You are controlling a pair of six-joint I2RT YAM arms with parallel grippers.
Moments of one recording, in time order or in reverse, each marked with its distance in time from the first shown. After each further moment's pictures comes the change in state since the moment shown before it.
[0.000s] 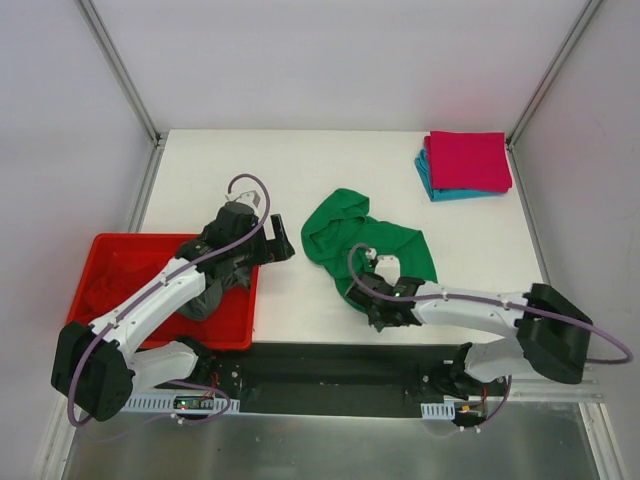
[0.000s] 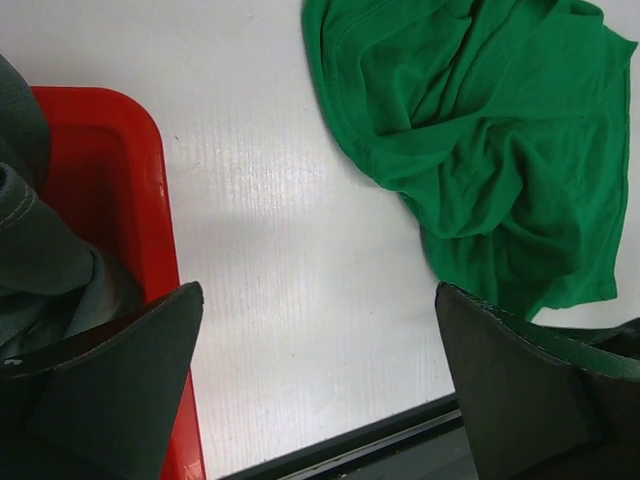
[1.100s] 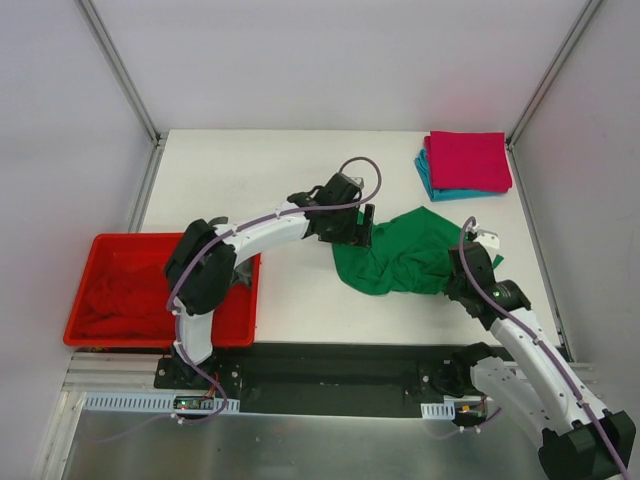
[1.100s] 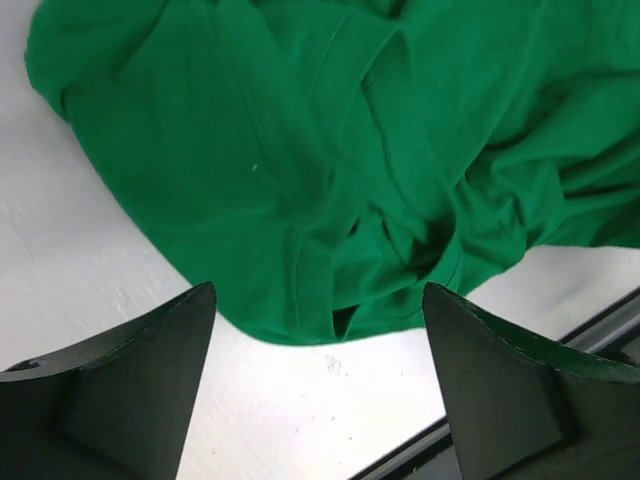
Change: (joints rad) left arm -0.270 0.783 0.651 -0.031 0.084 0.058; right arm -0.789 -0.652 -0.119 -0.132 0.045 -0.499
